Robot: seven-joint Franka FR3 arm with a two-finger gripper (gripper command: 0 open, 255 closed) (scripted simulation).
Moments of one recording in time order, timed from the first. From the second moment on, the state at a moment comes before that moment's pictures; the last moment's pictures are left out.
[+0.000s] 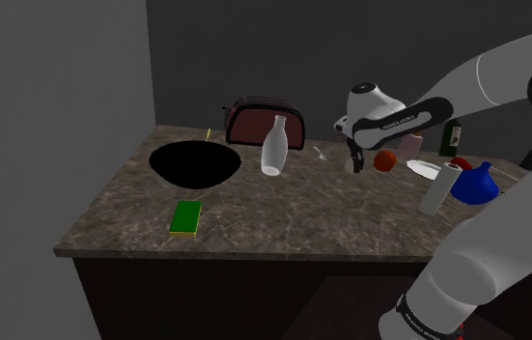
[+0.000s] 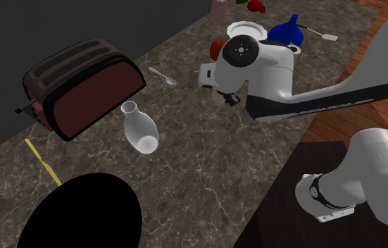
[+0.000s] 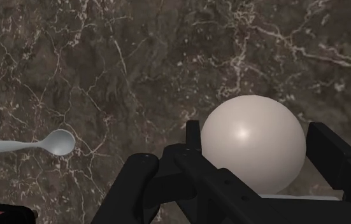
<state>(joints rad) -0.21 -0.23 -0.39 -2.41 -0.70 2.30 -0.77</state>
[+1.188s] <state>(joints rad) -0.18 -0.33 -0.34 -2.30 -0.63 2.08 -0.84</state>
